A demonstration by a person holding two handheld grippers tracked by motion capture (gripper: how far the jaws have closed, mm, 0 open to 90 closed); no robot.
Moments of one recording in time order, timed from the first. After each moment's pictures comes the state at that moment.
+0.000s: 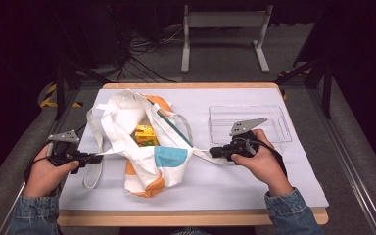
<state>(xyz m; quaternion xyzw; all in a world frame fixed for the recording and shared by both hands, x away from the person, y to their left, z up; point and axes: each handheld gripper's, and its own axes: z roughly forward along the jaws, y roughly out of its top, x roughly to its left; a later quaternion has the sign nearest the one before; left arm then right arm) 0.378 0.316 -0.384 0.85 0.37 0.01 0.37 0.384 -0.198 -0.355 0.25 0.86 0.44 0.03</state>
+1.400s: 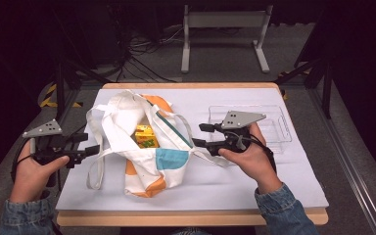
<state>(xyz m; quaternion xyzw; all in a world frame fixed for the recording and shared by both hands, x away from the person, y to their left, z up) 0.361 0.316 -0.332 0.77 0.39 0.12 0.49 0.379 -0.161 -0.314 0.19 0.81 0.54 0.14</state>
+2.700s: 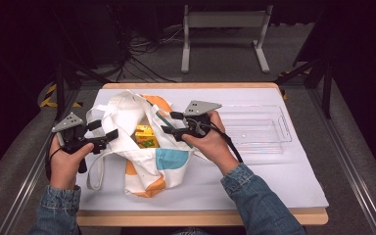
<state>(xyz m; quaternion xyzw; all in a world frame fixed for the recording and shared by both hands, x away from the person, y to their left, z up) 0.397 0.278 -0.365 0.72 0.42 0.17 0.53 0.440 -0.079 -0.349 0.19 0.80 0.55 0.14</state>
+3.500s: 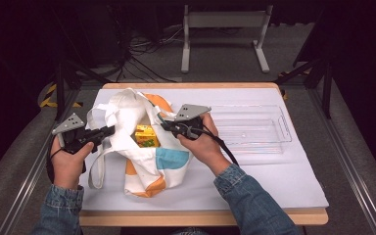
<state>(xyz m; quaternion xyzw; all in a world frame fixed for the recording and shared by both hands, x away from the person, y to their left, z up) 0.393 0.279 -0.363 0.74 0.38 0.17 0.52 0.436 -0.068 -0.351 0.17 0.82 0.51 0.18</state>
